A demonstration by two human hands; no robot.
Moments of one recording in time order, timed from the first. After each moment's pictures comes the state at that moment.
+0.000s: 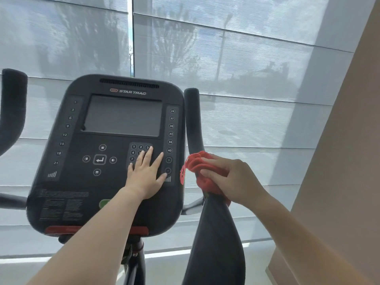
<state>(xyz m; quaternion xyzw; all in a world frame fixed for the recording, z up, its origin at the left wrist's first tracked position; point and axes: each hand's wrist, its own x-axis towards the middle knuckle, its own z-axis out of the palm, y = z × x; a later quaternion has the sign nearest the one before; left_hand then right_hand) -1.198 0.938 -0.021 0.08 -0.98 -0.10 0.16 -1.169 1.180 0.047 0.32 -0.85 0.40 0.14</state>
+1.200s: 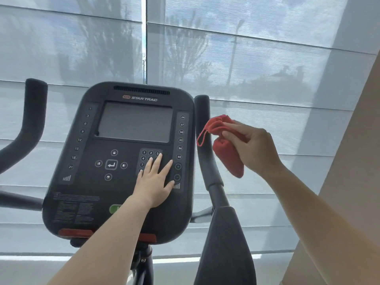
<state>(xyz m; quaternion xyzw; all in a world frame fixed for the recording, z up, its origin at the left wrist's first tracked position) -1.195 0.937 -0.024 0.07 -0.98 -0.09 0.16 -1.209 1.176 0.102 0.33 -0.77 0.47 0.27</state>
